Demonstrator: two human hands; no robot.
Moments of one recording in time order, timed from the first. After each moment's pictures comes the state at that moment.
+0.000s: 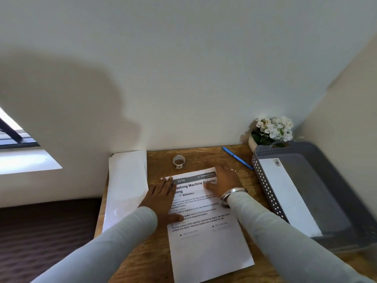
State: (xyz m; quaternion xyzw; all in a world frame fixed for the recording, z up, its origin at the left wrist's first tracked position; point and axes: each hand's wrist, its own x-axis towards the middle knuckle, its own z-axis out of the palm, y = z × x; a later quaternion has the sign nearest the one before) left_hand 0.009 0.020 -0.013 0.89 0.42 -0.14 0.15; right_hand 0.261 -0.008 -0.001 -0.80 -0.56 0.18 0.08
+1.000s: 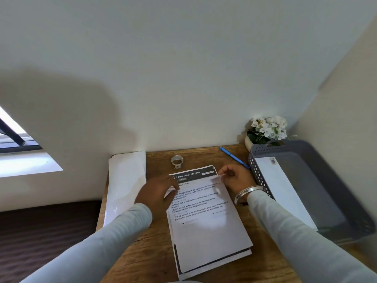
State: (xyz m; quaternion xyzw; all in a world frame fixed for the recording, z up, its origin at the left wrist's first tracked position) left_hand 0.000 0.019 0.009 0.88 0.40 0.18 0.19; right_hand 0.294 -0.043 0.019 -0.73 -0.47 0.32 0.37
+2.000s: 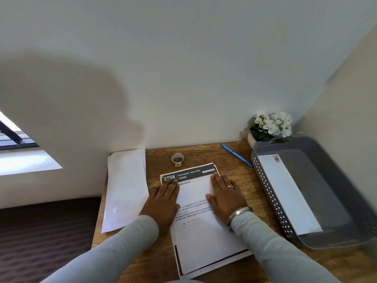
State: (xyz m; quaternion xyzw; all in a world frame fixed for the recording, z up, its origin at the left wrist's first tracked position) left_hand 0.013 0.000 -0.029 0.90 0.41 -0.10 0.08; right_hand 0.250 -0.067 -0.031 -0.74 -0.66 0.10 -0.01
